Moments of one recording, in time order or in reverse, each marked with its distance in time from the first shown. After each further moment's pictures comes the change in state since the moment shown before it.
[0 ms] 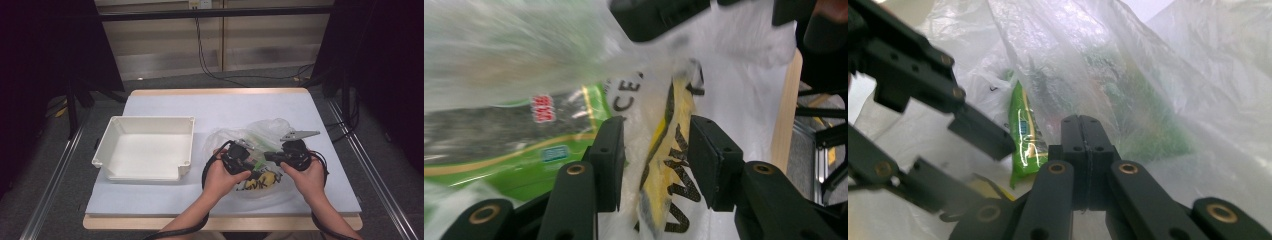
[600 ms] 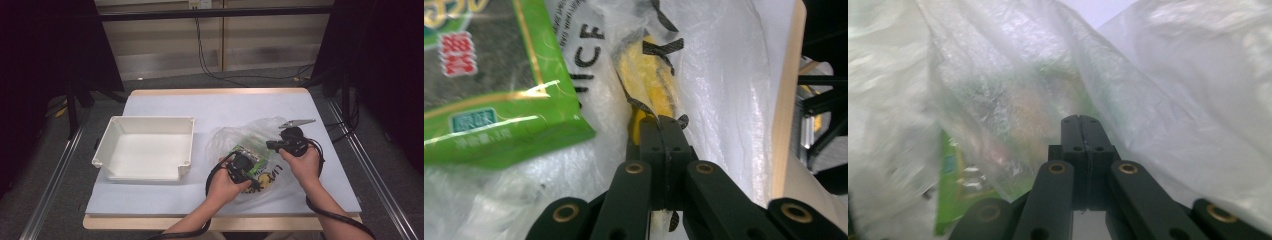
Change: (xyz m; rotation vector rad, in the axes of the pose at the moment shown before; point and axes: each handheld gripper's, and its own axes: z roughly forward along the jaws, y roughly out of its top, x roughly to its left) left arm -0.003 -0.018 0.020 0.117 -0.045 0.027; right arm -0.035 0.019 0.026 0.029 -0.084 0.047
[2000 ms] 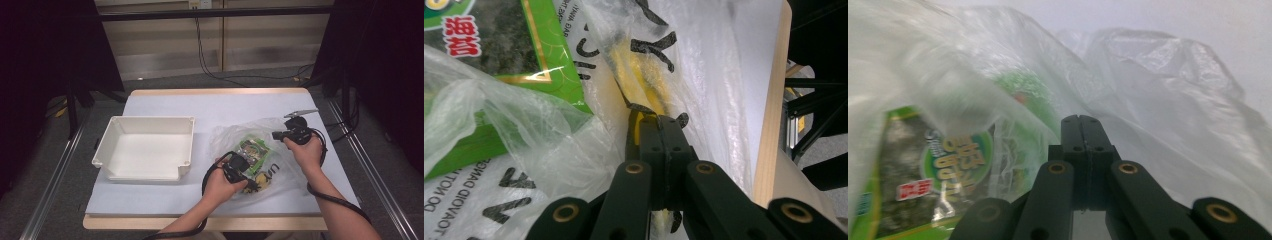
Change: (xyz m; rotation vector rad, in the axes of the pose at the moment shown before) left arm 0.006 -0.006 -0.006 -0.025 -0.039 -0.037; right arm -0.035 0.013 0.008 0.008 -0.043 0.038
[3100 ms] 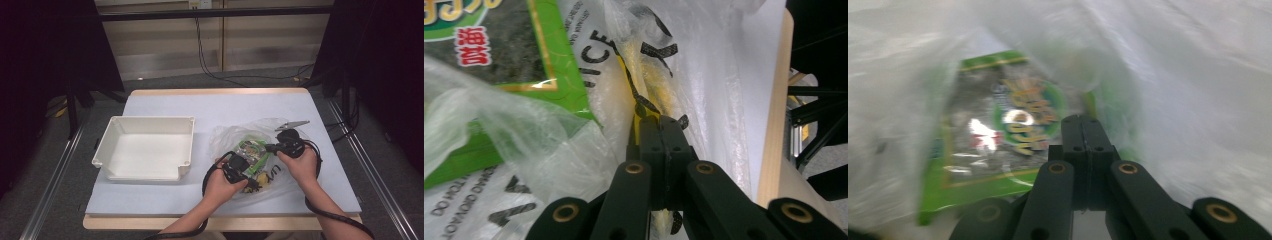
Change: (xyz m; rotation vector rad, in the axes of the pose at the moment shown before) left arm -0.002 -0.001 0.003 -0.030 0.000 0.005; right arm 0.033 -0.021 0.002 0.049 0.026 -0.071
